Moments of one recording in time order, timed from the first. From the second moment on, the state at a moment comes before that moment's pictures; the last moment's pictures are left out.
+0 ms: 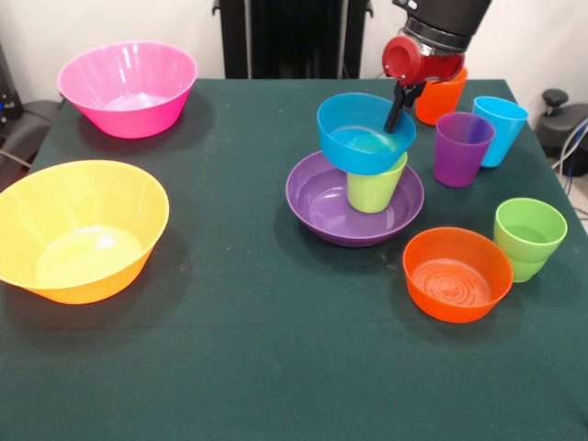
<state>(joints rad) 0.84 0.40 -1.25 1.19 -1.50 -0.89 3.84</state>
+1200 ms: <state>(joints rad) 0.84 0.33 -1.25 1.19 -1.49 -0.89 3.84</state>
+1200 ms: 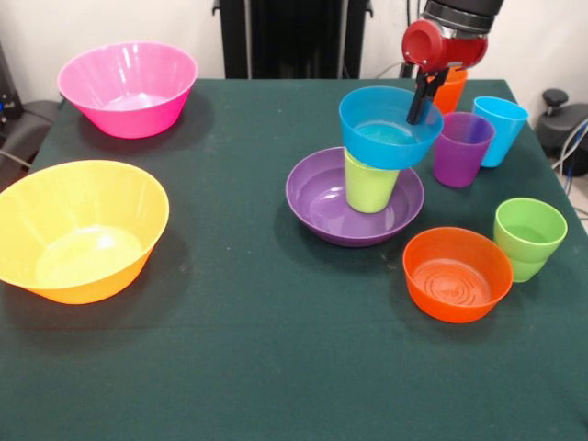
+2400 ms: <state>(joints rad) 0.84 0.35 -1.25 1.19 -1.50 -0.89 3.84</state>
